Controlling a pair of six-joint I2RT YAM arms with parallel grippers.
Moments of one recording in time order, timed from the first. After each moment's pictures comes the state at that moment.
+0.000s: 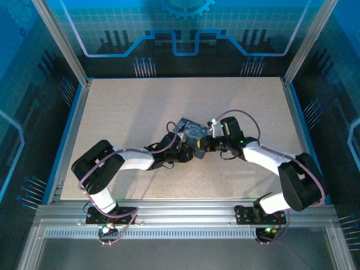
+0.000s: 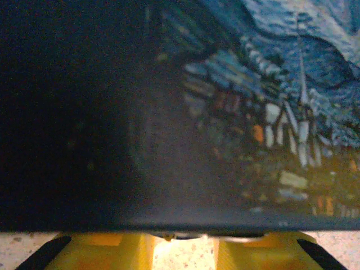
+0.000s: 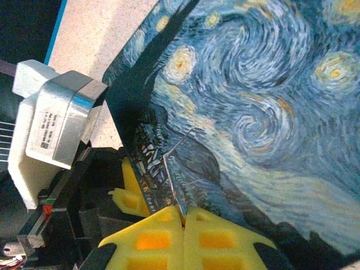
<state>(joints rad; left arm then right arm) -0.74 1.70 0.73 0.23 0.16 -0.72 0.44 1.42 0.71 -0.04 -0.51 0.46</state>
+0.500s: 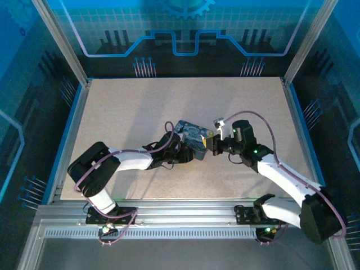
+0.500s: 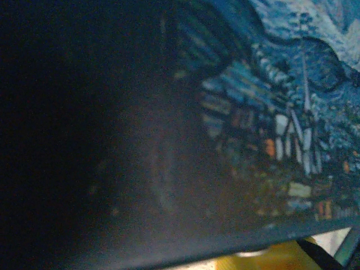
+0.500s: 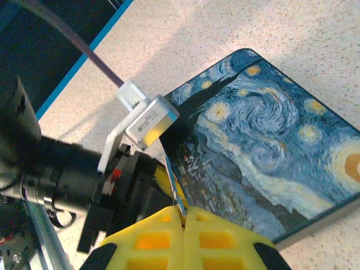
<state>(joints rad) -0.74 1.67 0.75 0.14 0.24 -0.82 0.45 1.09 0.62 -0.10 -0.46 0.27</state>
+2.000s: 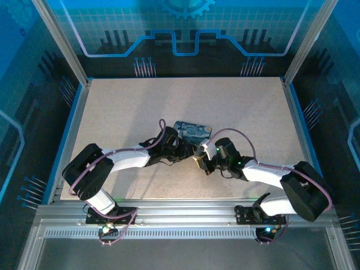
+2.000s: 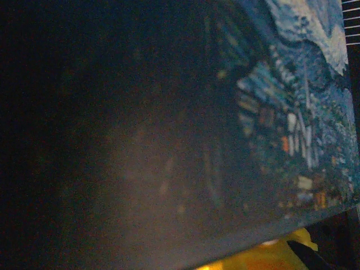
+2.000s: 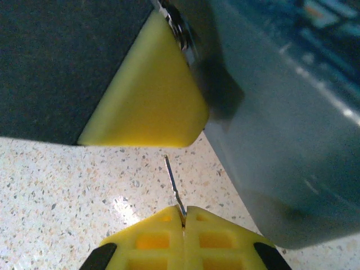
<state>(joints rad) -0.70 1.61 0.78 0.10 0.34 -1.06 0.63 1.34 0.44 0.16 -0.34 0.12</state>
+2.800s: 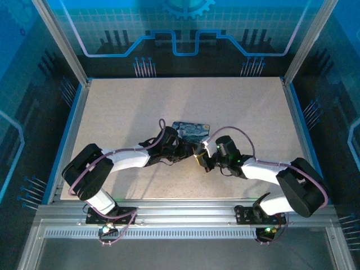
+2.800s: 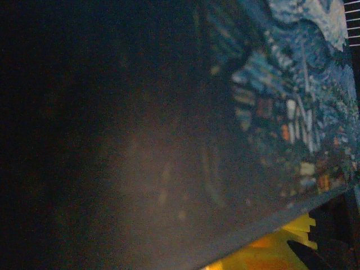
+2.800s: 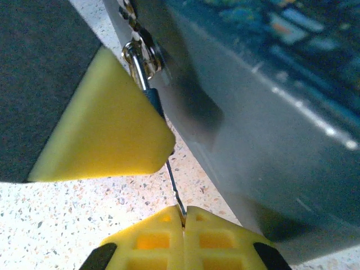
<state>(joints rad) -0.70 1.61 0.78 0.10 0.34 -1.06 0.60 1.38 0.45 0.21 -0.35 0.12</state>
